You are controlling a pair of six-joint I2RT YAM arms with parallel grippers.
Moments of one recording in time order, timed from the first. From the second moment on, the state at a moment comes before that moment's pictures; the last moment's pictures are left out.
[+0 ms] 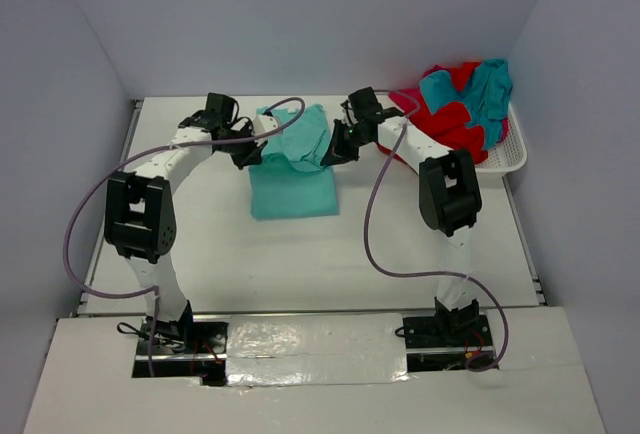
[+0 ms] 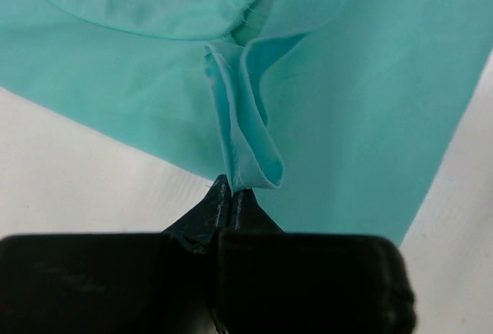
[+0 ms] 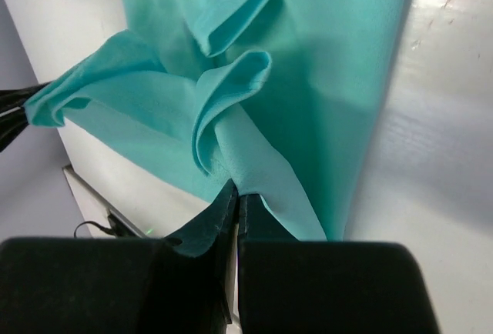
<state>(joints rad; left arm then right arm) -0.17 1.85 1.48 -0.61 0.53 0.82 0.37 2.12 1.74 -0.59 -0.48 0.57</state>
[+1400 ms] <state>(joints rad) -0.19 1.92 1.53 -0.85 0.54 0.93 0.45 2.35 1.83 -0.54 -0.52 0.46</state>
